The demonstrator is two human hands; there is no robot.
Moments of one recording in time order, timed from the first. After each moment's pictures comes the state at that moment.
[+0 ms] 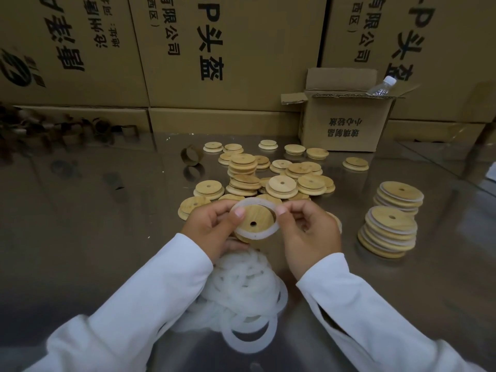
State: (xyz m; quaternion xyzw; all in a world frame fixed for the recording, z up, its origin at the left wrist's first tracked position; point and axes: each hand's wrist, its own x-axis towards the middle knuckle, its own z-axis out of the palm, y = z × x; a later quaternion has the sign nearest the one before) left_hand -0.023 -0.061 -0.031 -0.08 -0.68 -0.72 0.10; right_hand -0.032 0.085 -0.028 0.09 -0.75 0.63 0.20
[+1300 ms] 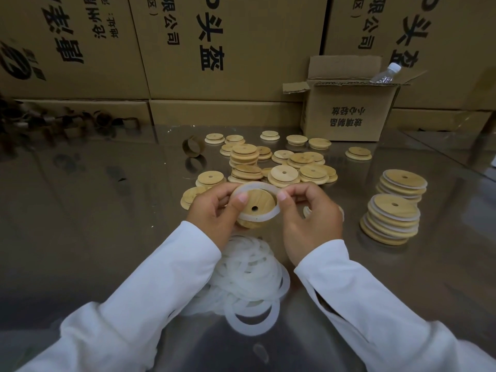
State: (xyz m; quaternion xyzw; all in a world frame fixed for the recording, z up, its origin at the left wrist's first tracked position) left_hand -0.021 -0.057 -0.033 -0.12 -0.71 -0.66 0.21; right_hand -0.029 0.081 -0.026 0.13 -0.75 0.60 0.26
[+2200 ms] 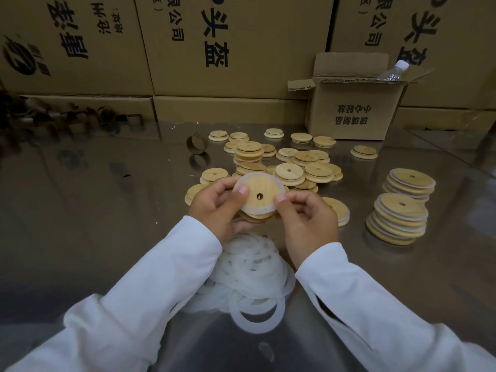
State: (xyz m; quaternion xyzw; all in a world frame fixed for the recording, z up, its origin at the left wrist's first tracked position) left_hand -0.023 -0.057 -0.028 -0.06 -0.59 -0.80 0.12; right_hand -0.028 0.069 -0.033 0.04 -0.67 0.72 0.16
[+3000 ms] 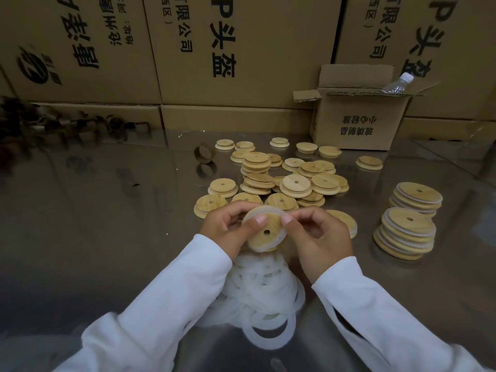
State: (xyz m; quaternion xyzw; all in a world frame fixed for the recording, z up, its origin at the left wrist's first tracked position) left_hand -0.015 -0.061 -0.028 -0.08 -0.69 -0.71 0.13; right_hand -0.028 0.080 -0.031 0.12 -0.71 0.68 0.15
